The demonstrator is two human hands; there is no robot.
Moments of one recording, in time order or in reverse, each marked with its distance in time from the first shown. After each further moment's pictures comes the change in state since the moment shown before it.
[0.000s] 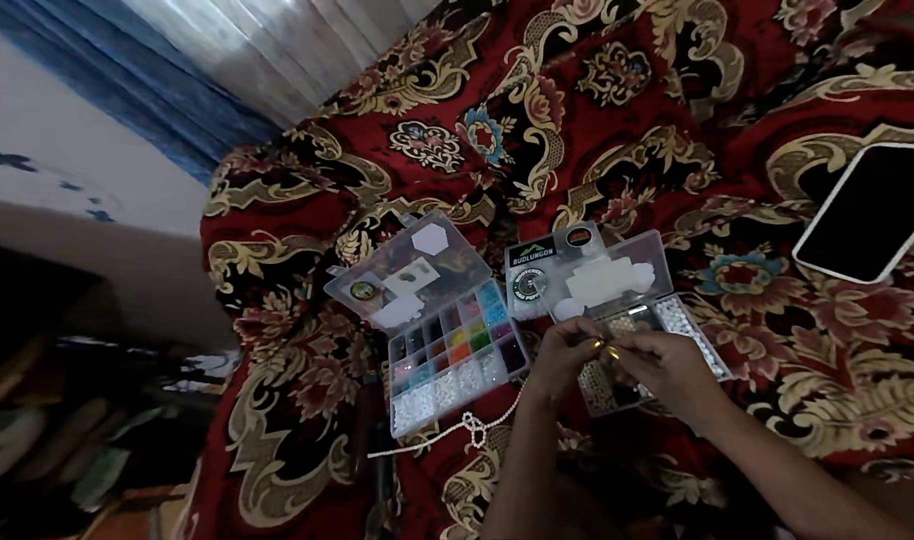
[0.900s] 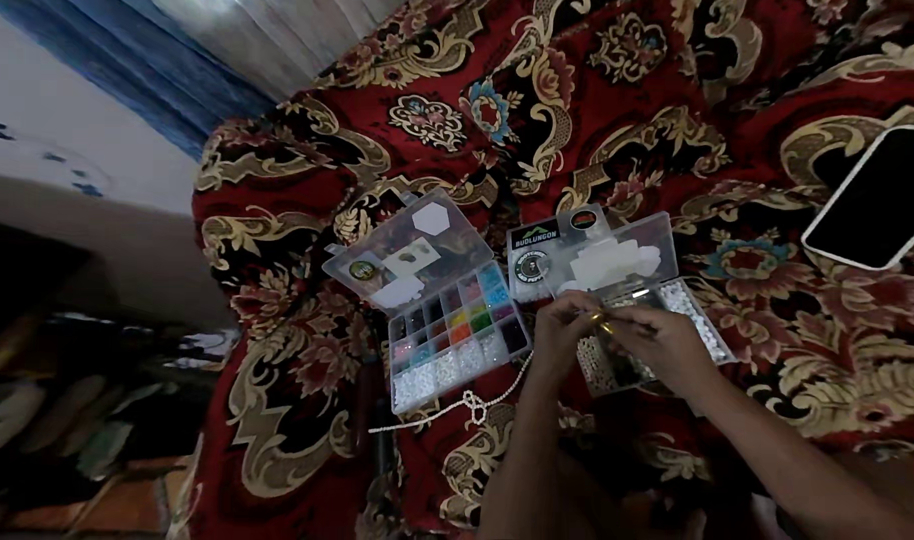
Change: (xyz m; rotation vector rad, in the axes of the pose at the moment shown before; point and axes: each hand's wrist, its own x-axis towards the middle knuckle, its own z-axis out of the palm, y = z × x) left_hand 0.000 0.007 0.009 0.261 0.197 0.245; right_hand 0.007 -0.004 0.007 0.017 -0.003 0.063
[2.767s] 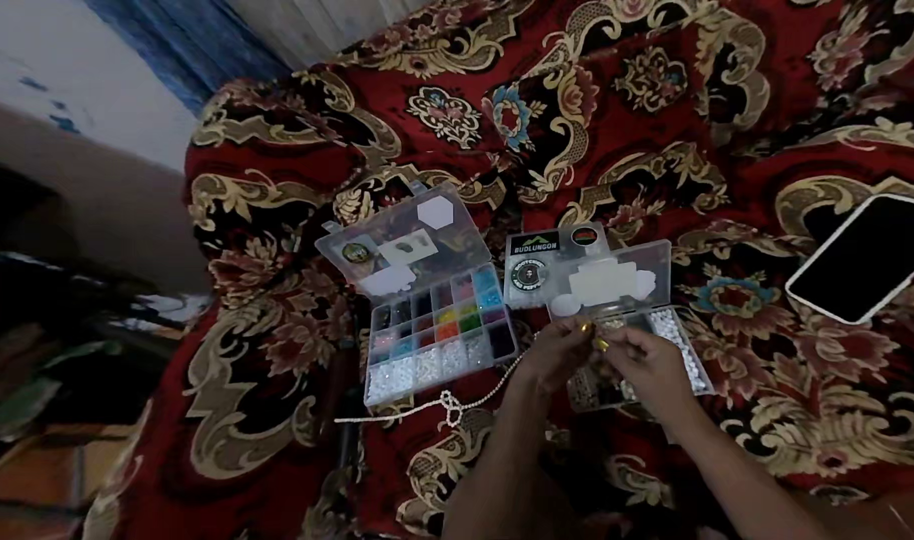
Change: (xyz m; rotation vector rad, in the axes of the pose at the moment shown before) left_hand 0.000 -0.005 0.000 -0.417 -0.111 -0.519; right_hand 0.001 0.002 0.005 0.058 0.051 0.081
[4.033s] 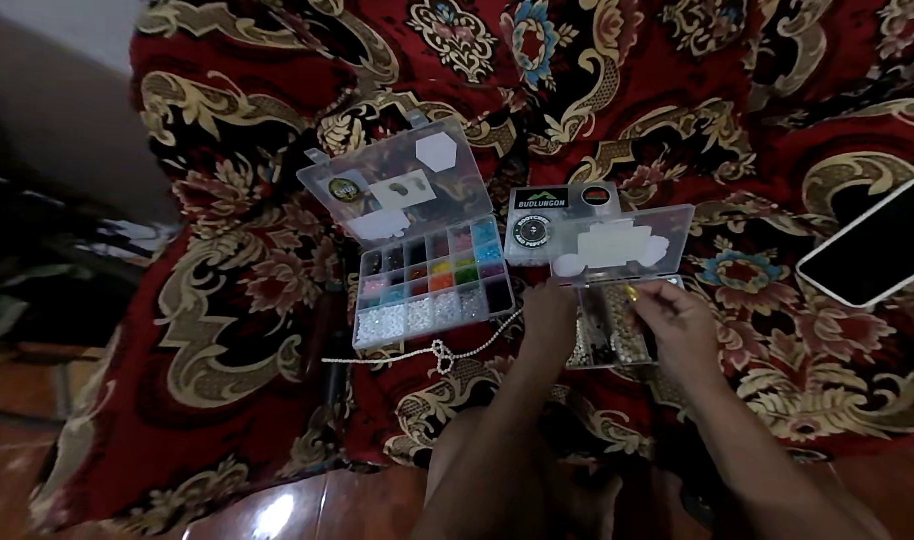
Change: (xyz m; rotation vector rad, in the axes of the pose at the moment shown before) left_hand -0.005 0.018 0.033 1.676 0.256 -0.274; right_hand 0.006 -0.002 -0.012 0.092 0.085 -0.095
